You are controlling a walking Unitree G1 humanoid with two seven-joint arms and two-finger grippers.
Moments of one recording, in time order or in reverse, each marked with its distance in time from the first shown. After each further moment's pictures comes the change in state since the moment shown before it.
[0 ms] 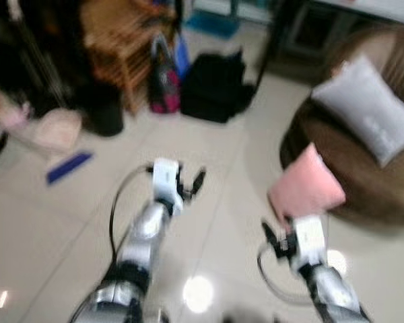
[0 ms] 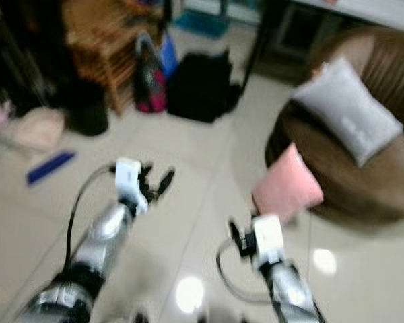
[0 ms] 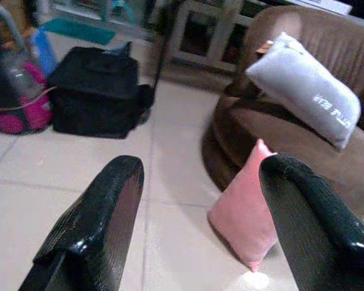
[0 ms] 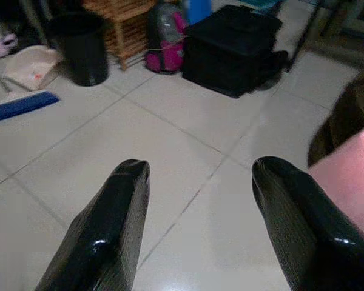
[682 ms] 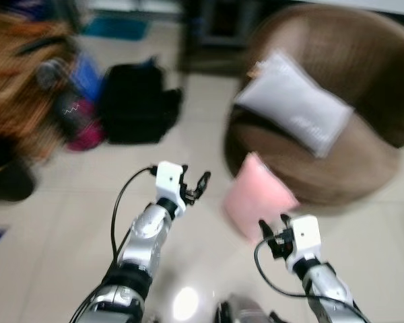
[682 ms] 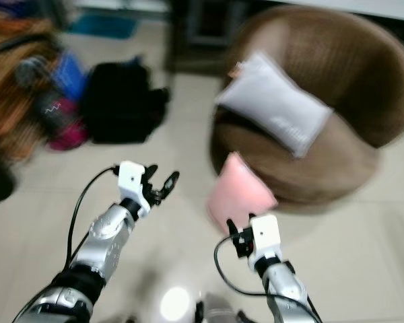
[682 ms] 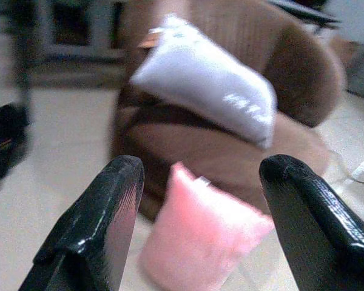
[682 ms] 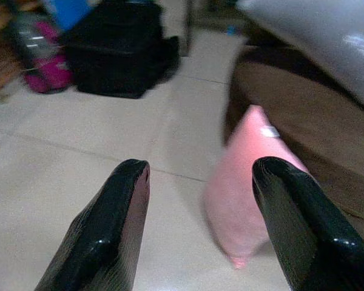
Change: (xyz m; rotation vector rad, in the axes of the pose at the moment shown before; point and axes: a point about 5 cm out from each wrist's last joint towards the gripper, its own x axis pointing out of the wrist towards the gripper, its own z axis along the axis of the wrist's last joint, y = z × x) left arm -0.001 -0.007 0.002 0.022 -0.012 -0.064; right arm 0.007 0.002 -0.004 0.038 0.019 -0.019
